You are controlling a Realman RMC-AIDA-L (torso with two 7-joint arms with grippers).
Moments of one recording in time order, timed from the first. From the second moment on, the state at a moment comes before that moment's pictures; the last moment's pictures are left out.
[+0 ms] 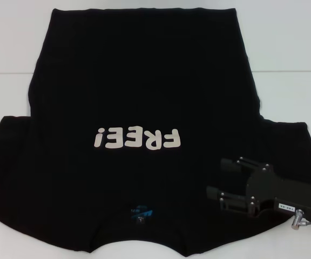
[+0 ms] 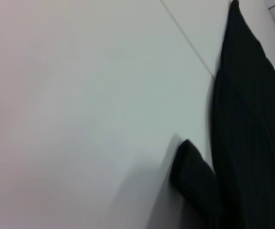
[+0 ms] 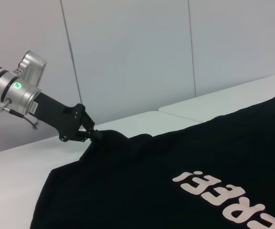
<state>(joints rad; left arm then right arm) -0.48 -1.90 0.34 0.52 2.30 1.13 -2.49 0.52 2.10 -0.52 -0.32 -2.02 -1.43 0.92</state>
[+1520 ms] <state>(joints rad) -0.51 -1.89 0.30 0.63 2.28 1.20 -2.49 0.52 2.10 -0.52 -0.31 -2.02 -1.43 0.92</state>
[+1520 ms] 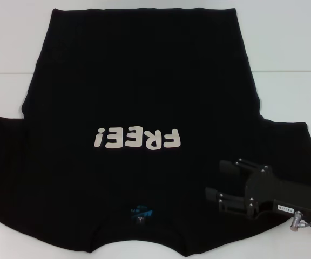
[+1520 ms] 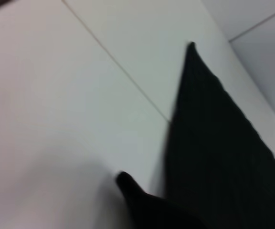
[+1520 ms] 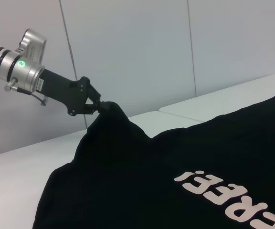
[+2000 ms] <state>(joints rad) -0.55 -1.97 0.30 0.61 2.22 1.29 -2.48 0.51 2.10 -0.53 -0.31 -2.02 -1.43 0.92</state>
